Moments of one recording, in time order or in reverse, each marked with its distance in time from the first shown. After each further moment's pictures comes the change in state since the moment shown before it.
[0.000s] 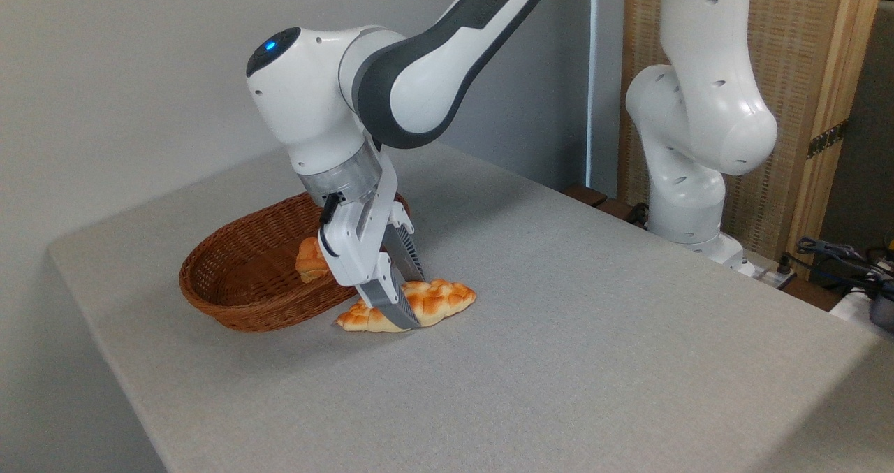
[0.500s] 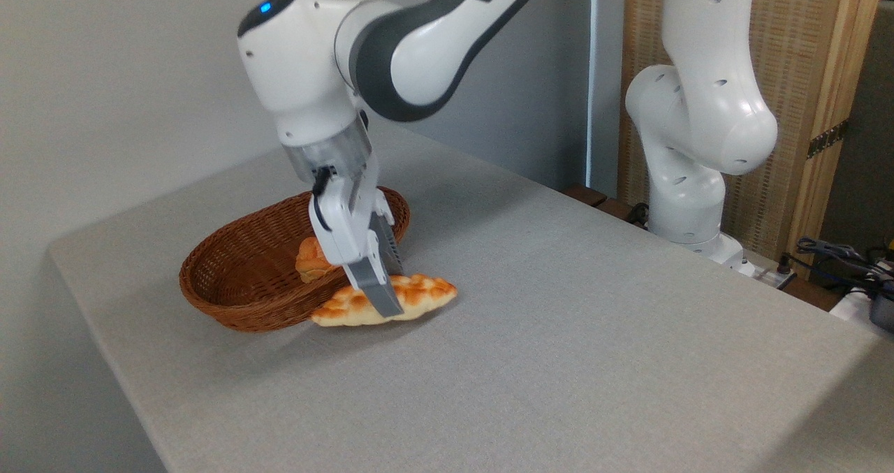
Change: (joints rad) arm 0.008 -0.026 0.012 0.067 -0.001 -0.002 -0.103
